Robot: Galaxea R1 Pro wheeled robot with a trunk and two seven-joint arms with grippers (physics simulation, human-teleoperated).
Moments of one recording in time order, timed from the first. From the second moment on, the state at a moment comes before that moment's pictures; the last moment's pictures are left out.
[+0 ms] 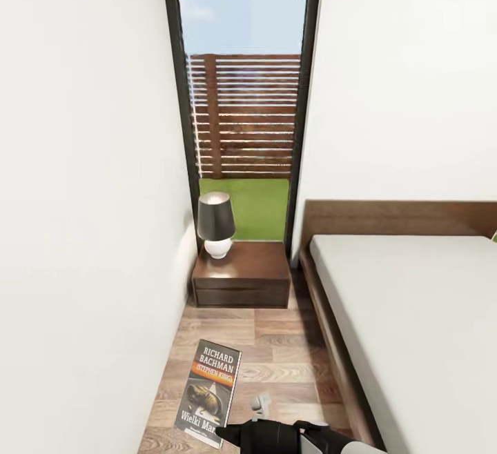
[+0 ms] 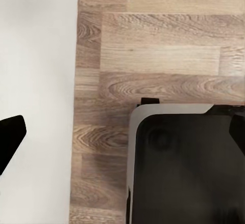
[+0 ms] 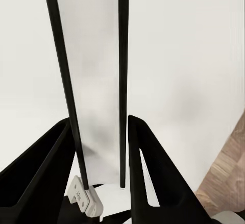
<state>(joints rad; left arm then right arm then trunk) -0.09 0.06 -0.26 -0.03 0.28 -0.37 0.05 -0.62 0.17 -0.20 0.04 0.13 -0.04 1.01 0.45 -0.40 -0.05</state>
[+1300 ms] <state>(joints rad) -0.09 0.06 -0.26 -0.03 0.28 -0.37 0.05 -0.62 0.17 -0.20 0.04 0.13 -0.04 1.01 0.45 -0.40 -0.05</state>
